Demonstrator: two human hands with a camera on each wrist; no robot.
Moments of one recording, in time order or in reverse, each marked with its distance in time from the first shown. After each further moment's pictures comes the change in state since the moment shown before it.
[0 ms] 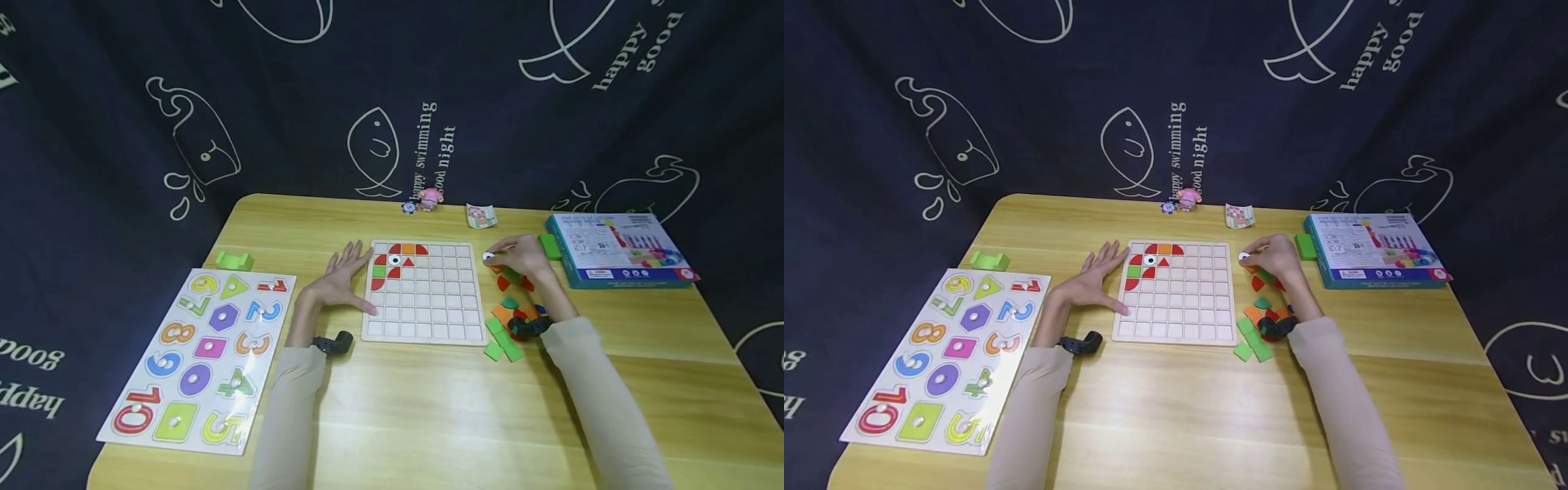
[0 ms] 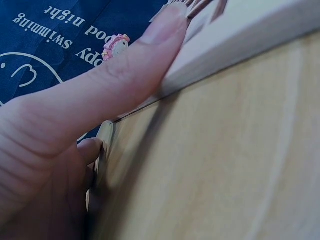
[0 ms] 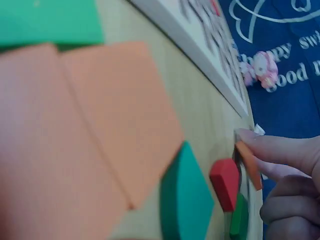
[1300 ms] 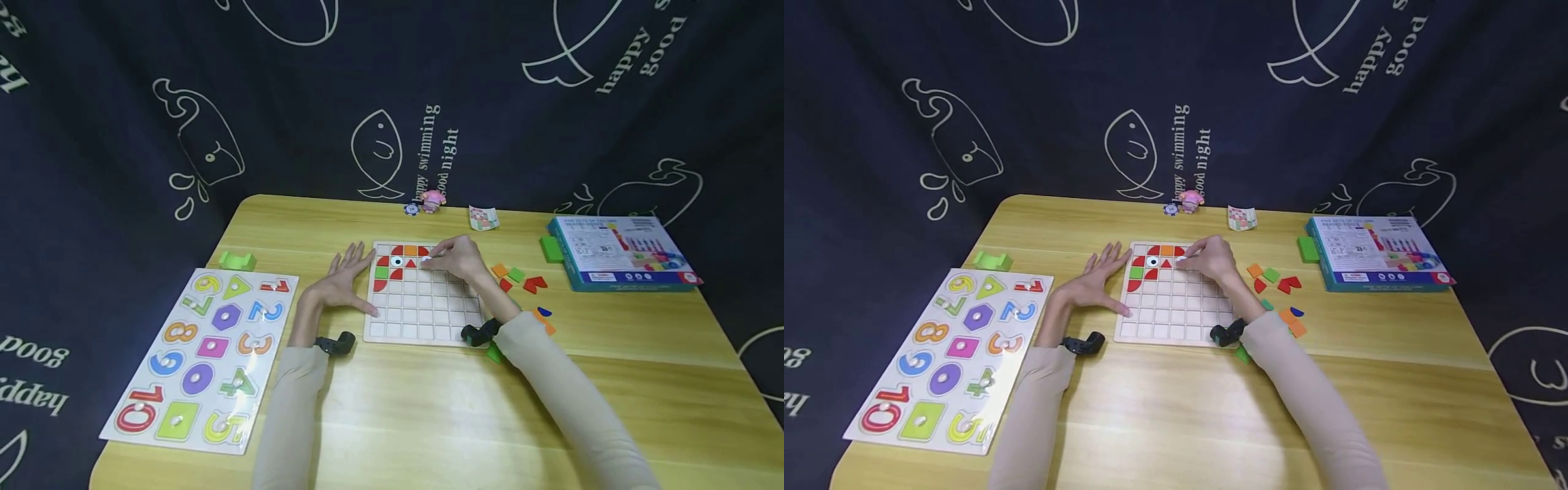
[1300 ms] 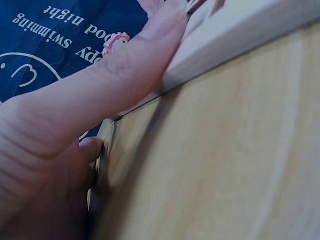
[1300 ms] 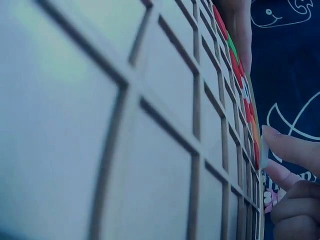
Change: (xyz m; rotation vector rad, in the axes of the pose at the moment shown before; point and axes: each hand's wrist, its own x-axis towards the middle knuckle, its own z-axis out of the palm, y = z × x) left_hand -0.001 0.000 0.001 0.015 0.002 0.016; right_hand -0.005 -0.082 0.078 0.124 -0.029 -0.101
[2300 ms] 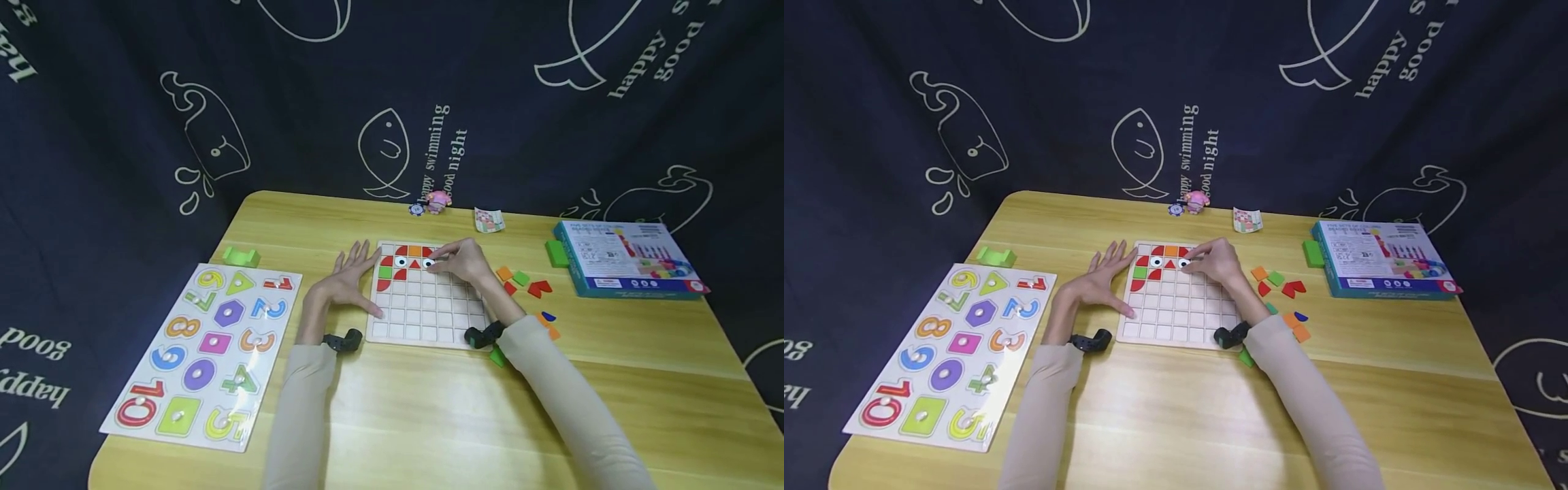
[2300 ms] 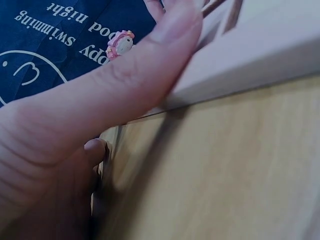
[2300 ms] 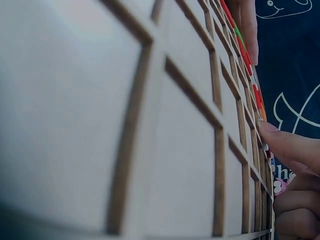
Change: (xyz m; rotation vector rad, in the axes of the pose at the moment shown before) left_hand 0.001 0.005 -0.002 0.020 -0.016 -0.049; right_hand 0.006 0.004 0.005 0.045 -0.043 -0.011
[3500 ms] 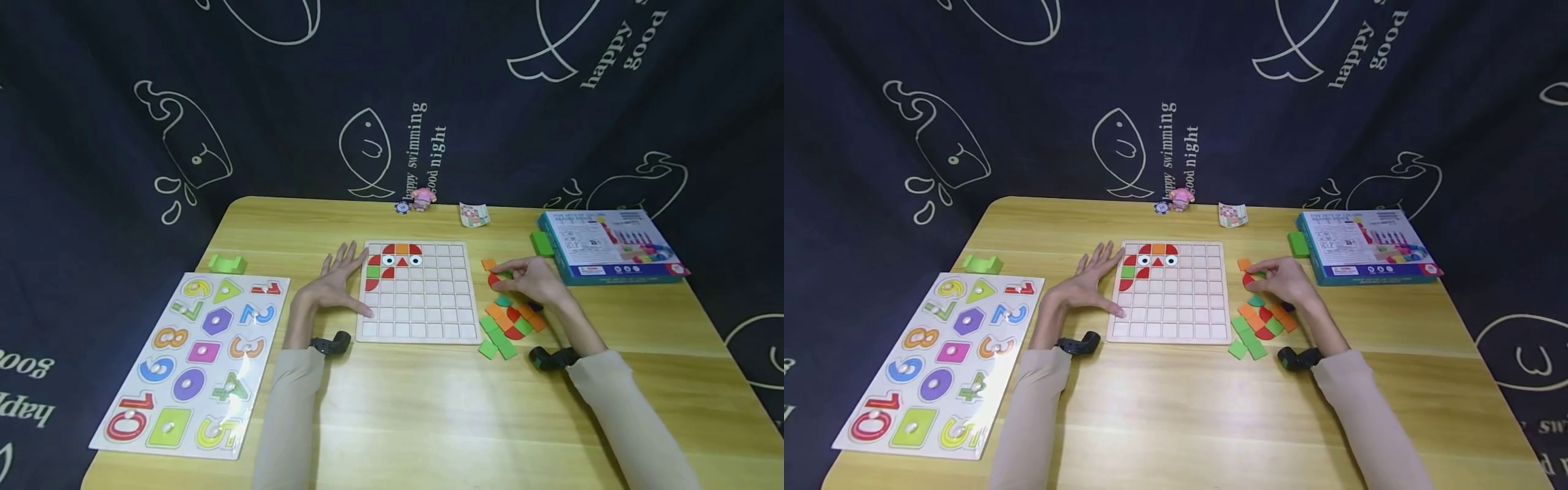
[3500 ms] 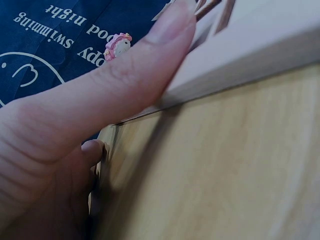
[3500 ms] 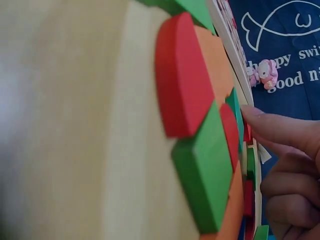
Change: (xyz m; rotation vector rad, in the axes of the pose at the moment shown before) left_hand -0.001 0.000 0.004 -0.009 0.025 0.035; right_hand -0.067 0.092 -0.106 -0.084 -0.084 0.055
